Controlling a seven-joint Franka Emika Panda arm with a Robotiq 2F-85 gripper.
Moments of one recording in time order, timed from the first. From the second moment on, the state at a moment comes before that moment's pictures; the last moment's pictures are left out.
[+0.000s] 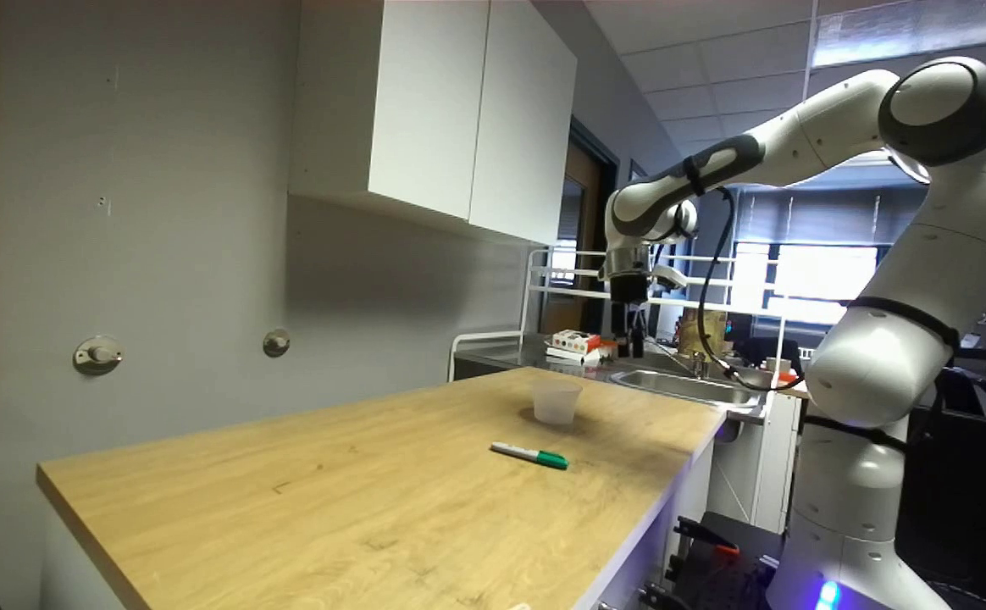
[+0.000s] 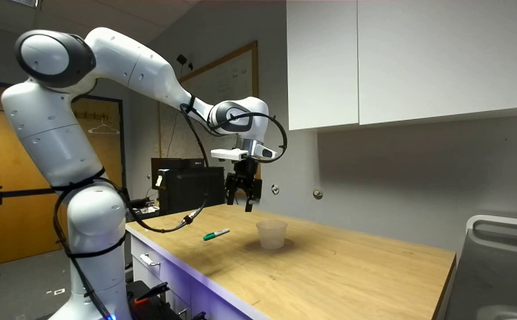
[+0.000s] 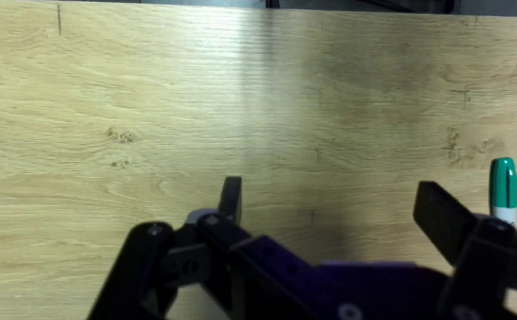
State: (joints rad) arm -0.12 -0.41 -0.26 -2.40 -0.09 1.81 -0.30
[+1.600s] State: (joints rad) arm 0.05 -0.03 0.04 -2.21 0.00 2.02 0.00
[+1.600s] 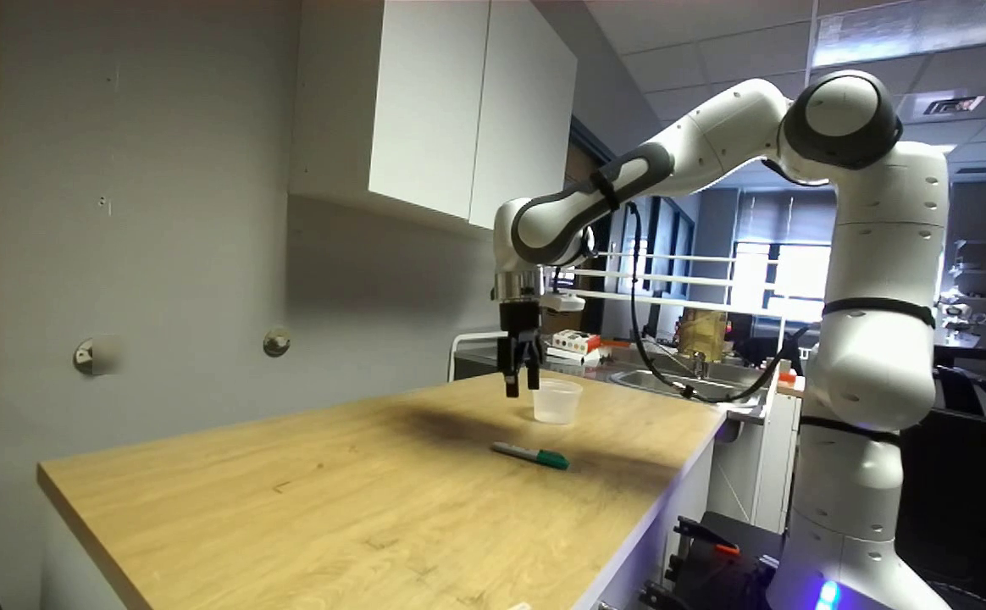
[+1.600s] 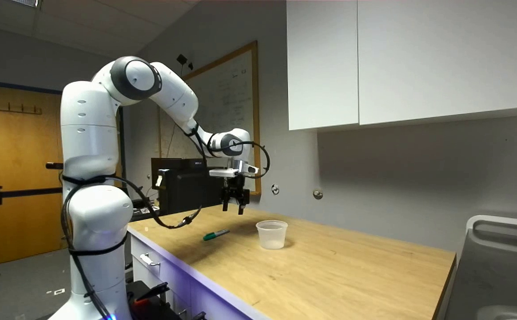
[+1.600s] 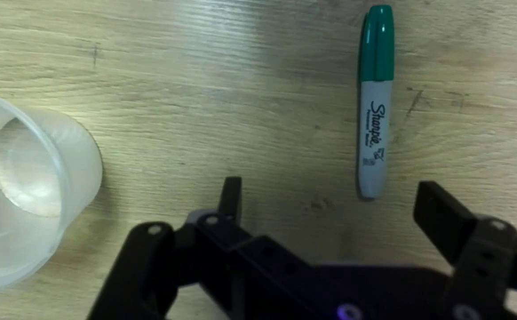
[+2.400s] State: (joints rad) arm 0.09 0.12 0.08 -2.24 0.00 2.01 0.00
